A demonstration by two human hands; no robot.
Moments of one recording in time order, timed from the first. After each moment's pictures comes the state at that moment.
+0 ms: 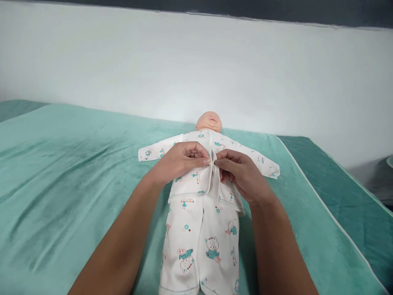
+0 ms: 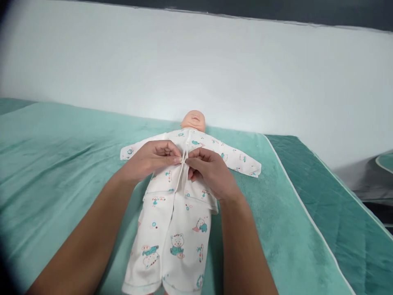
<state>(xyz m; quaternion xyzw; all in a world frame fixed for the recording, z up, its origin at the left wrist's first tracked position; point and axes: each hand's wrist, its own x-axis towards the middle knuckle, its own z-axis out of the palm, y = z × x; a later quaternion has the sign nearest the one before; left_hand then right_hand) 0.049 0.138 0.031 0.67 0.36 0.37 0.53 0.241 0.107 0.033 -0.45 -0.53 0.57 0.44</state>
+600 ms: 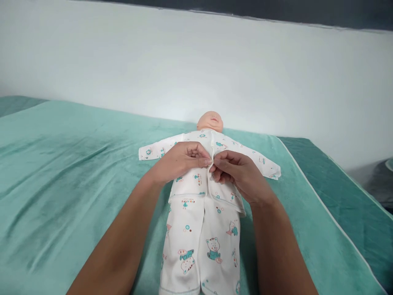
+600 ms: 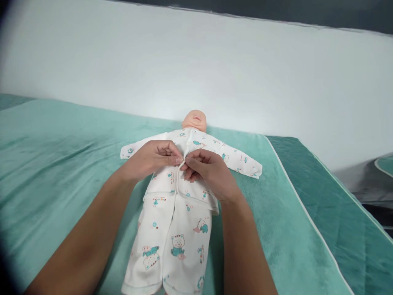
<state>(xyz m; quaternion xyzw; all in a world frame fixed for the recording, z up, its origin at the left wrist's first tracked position) 0.045 0.144 0.026 0.67 0.32 0.36 0.56 0.243 0.109 0.028 -0.41 -0.54 0.59 0.43</state>
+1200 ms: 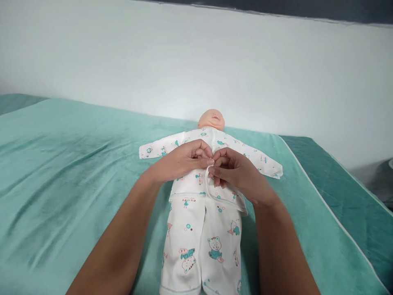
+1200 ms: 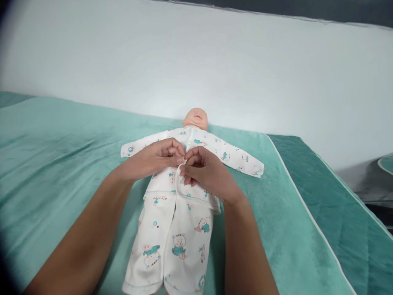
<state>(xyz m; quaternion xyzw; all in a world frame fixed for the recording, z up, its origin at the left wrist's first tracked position) 0.044 0.144 0.027 0.70 0.27 0.32 0.58 0.240 0.107 0.030 -0.44 -0.58 0.57 0.38</state>
